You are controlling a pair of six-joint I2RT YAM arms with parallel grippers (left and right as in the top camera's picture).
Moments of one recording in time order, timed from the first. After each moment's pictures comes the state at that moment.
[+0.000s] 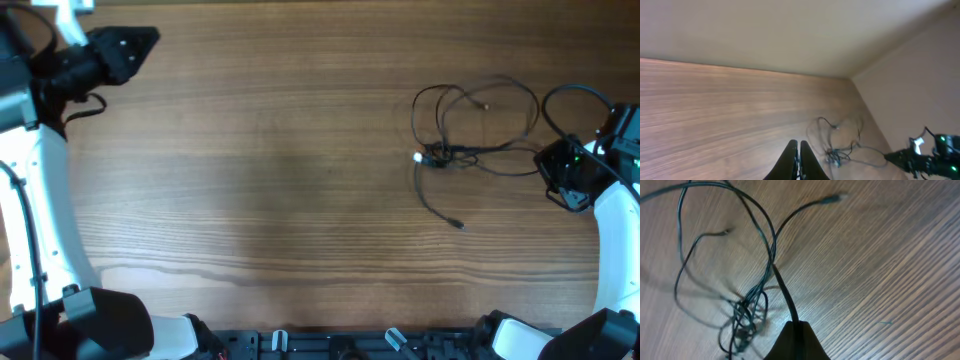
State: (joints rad) left arm 0.36 1.59 1.61 -0.68 1.02 -0.09; right arm -0.43 1.37 1.03 -0.80 -0.17 0.59
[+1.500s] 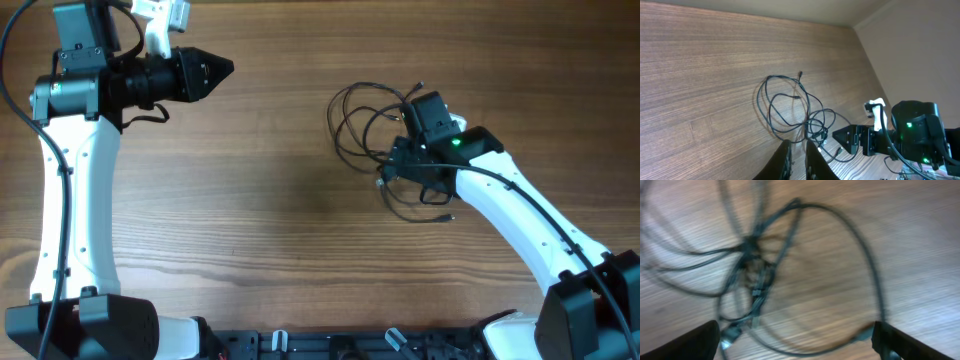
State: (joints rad) left arm 0.11 1.59 1.61 -0.90 0.86 0.01; right arm 0.39 1.56 1.09 -0.86 0.21 0.73
